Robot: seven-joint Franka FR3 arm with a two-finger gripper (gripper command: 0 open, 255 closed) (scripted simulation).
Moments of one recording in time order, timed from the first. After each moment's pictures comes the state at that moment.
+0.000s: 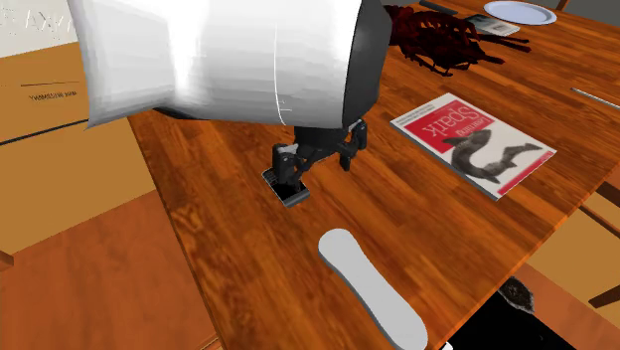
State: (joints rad) arm 0.28 0.18 0.05 -1.87 -0.03 2.13 -0.62
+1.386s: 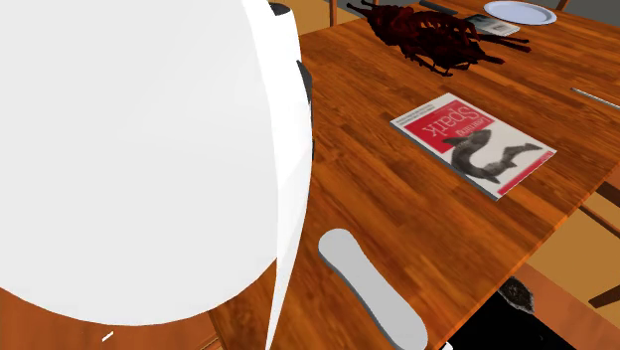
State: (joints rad) arm 0.35 0.44 0.11 -1.72 -0.09 2.22 -0.74
